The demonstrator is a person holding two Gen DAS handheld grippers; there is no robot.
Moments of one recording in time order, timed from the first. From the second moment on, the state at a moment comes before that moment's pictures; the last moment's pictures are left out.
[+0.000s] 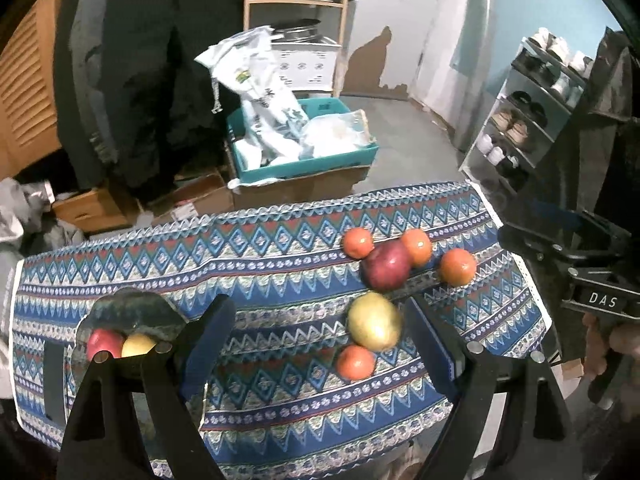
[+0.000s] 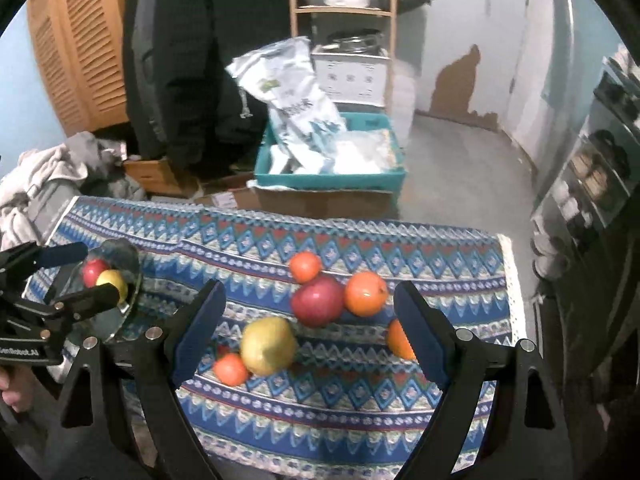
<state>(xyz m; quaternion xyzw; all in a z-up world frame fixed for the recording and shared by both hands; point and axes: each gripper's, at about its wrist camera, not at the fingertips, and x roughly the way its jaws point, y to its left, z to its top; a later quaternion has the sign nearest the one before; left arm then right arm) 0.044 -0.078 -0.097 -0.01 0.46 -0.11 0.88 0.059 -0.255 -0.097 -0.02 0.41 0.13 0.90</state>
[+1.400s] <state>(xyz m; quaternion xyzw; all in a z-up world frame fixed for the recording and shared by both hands) 0.114 -0.170 -0.269 0.02 0.64 -0.14 0.76 0.102 -0.343 -0.235 0.02 0.55 0.05 0.83</state>
